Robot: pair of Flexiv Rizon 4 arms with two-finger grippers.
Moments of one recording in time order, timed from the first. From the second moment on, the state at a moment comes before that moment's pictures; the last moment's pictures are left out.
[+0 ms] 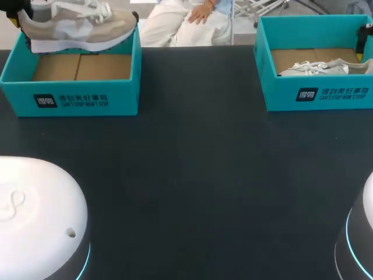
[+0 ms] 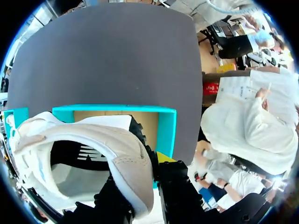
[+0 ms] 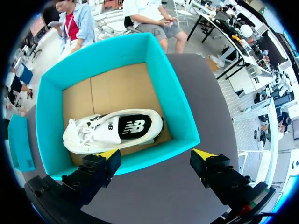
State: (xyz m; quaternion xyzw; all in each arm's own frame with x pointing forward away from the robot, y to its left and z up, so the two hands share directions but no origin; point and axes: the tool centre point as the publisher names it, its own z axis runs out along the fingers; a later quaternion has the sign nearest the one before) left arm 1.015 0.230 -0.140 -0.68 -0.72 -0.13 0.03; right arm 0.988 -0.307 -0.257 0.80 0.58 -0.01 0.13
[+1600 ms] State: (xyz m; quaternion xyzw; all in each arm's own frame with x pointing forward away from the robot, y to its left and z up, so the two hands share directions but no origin) left arm 0.799 0.032 -0.181 -0.73 -0.68 -0.06 0.11; right arm 0.988 -0.307 -0.257 0.80 0.58 -0.01 0.13
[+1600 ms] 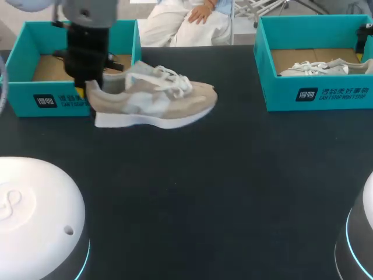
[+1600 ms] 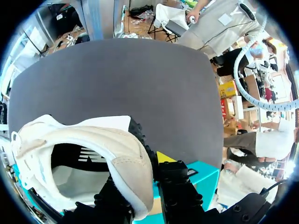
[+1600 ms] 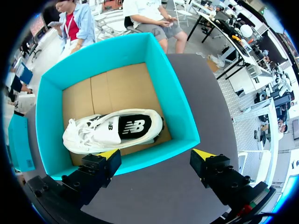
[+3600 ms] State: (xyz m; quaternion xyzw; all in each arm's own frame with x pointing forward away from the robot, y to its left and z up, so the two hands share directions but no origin) left arm 0.731 -0.056 -0.374 -0.69 -0.70 -0.11 0.11; right arm 0.988 -0.307 -0.258 0.80 0.58 -0.01 0.13
